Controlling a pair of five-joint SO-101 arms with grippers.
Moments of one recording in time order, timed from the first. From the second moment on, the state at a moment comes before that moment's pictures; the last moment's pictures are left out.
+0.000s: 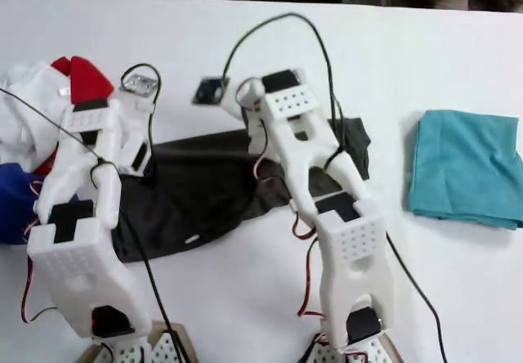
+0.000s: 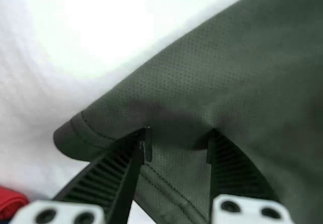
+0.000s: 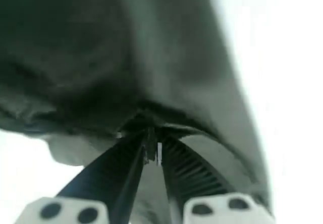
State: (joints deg) left arm -17.1 24.1 8.3 67.3 -24.5; right arm -24.4 37.1 -30.6 85.8 54.5
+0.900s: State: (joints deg) left arm -17.1 24.1 8.3 67.3 -24.7; right arm -26.9 37.1 -23.8 88.2 54.5
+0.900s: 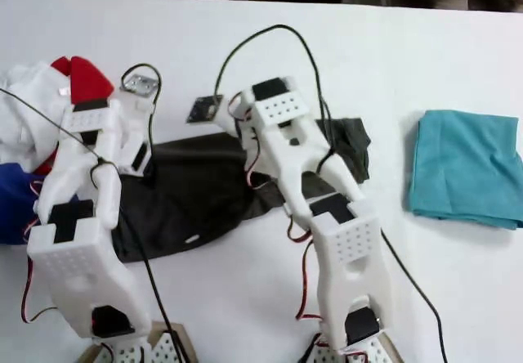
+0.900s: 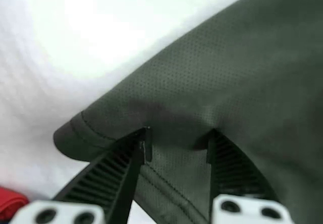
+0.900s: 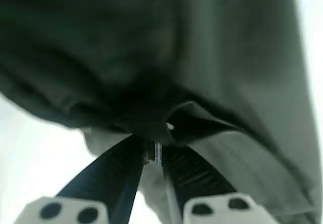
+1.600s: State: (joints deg) left arm -19.6 27.3 0.3 64.9 -21.8; right arm -26.5 19.3 -26.8 95.8 50.9
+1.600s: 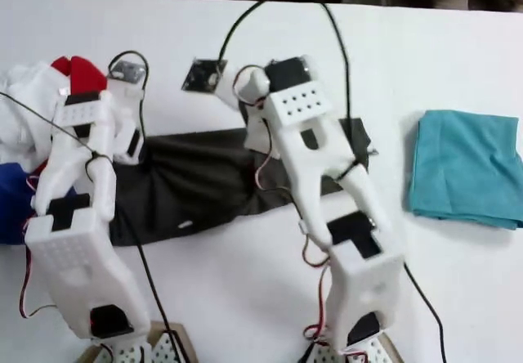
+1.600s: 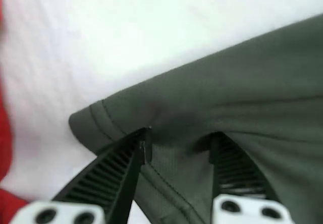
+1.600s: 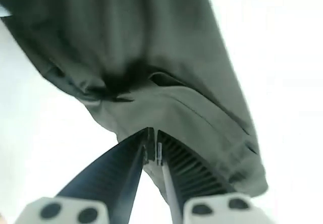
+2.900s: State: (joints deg) left arm -27.6 21.1 9.1 68.9 -11.6; right arm -3.4 -16.0 8.1 87.2 43.6
